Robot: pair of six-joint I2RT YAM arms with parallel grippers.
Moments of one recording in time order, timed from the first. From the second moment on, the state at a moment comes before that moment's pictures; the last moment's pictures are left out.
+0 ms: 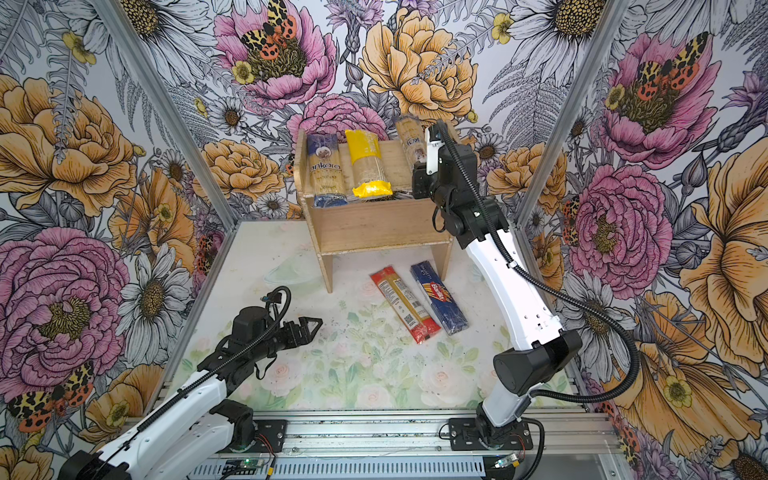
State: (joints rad) left arm -0.33 0.82 0.35 -0.14 0.28 -0.58; right arm 0.38 1.66 2.05 -0.59 0.14 0.04
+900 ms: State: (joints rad) left arm -0.32 0.81 0.35 -0.14 0.28 -0.58; right arm 0.37 1.64 2.04 -0.59 0.13 0.01
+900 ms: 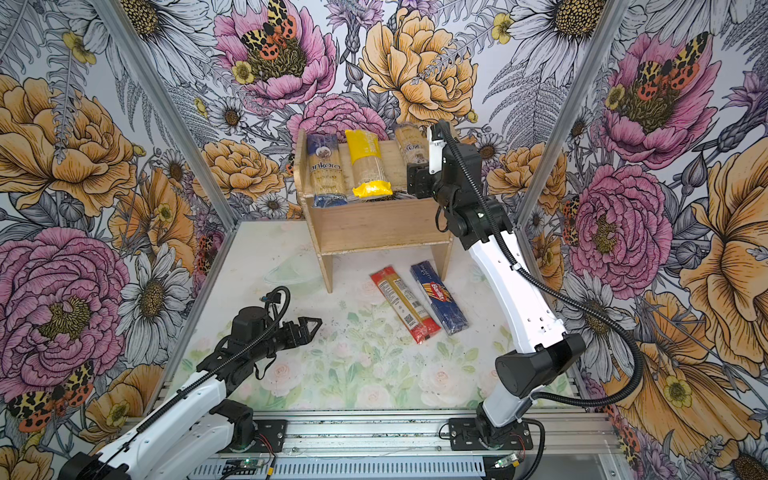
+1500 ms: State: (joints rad) left arm -0.32 0.80 0.35 -0.16 0.28 -0.58; right arm 0.36 1.31 1.79 -0.59 -0.01 0.04
